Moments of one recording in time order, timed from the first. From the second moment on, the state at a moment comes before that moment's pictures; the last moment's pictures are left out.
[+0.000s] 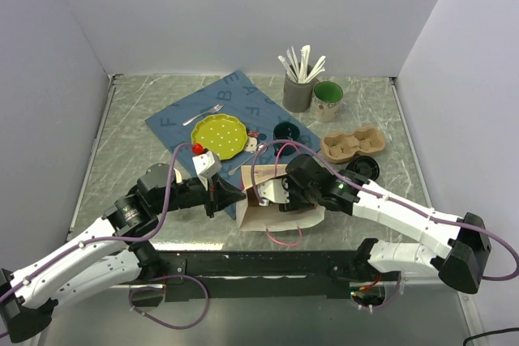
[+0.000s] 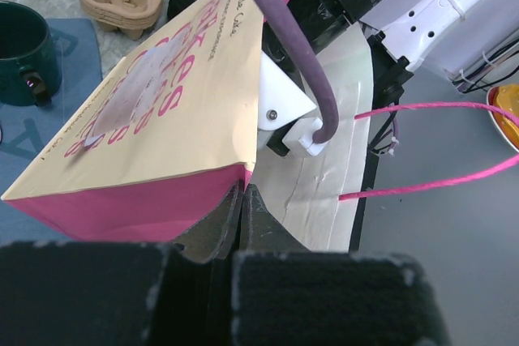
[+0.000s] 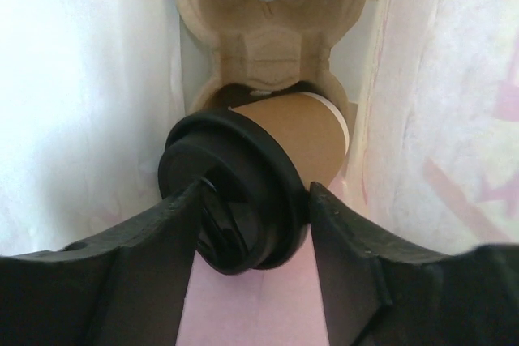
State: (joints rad) left arm -0.86 0.68 0.66 -0.11 0.41 -0.25; right arm 0.93 1.12 0.87 -0.70 0.06 -0.84
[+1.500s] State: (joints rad) left arm -0.86 0.74 0.68 -0.10 0.38 -0.25; right arm 0.92 1.08 1.04 -0.89 -0.09 -0.84
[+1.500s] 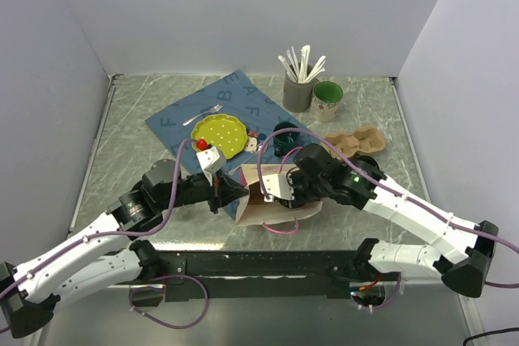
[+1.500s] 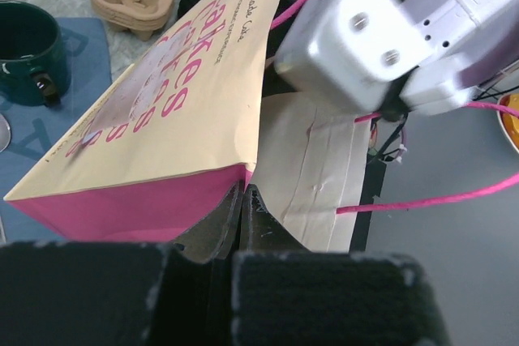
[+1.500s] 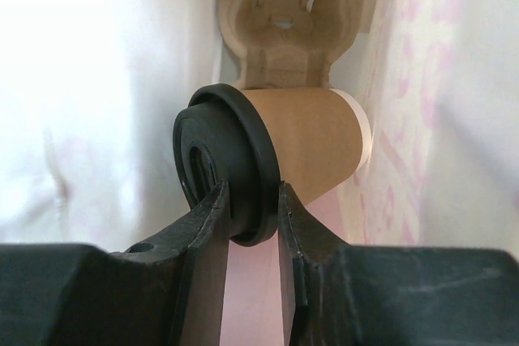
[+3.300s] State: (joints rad) left arm -0.87 0.83 0.95 -0.51 0.22 -0.22; right arm 0.87 1.25 1.97 -0.80 -0.14 0.21
